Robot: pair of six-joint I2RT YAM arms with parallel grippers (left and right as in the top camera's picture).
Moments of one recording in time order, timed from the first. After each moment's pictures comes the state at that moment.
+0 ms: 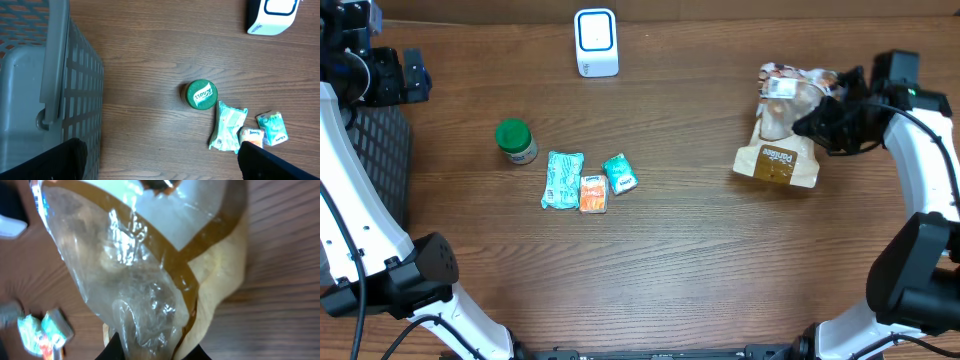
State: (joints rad) left arm 0.37 1.98 2.58 -1.69 0.16 0.19; right arm -0.23 1.80 1.45 -0.90 -0.44 0.20
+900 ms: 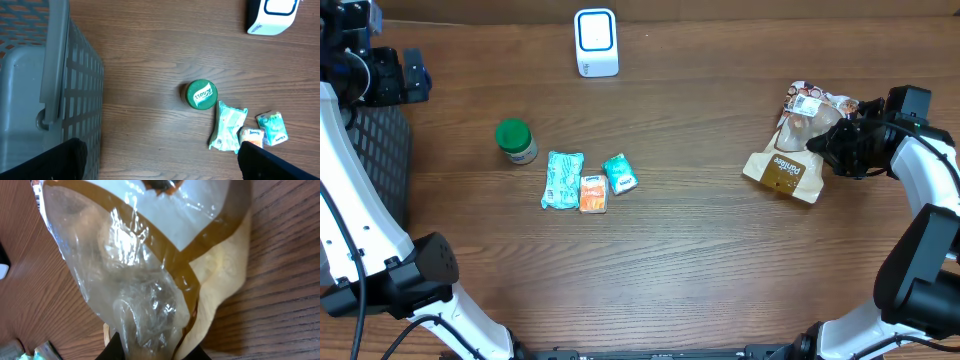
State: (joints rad) left arm 0.37 1.98 2.58 -1.69 0.16 0.19; right arm -0.34 1.80 1.23 -0.67 -0.45 0.33
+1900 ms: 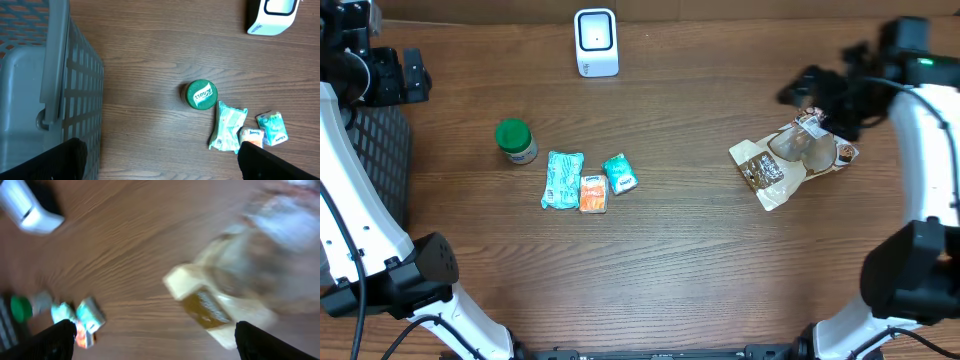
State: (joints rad) left arm 0.37 1.98 2.58 -1.69 0.16 0.19; right arm -0.13 1.83 1.72 -1.12 -0.45 0.24
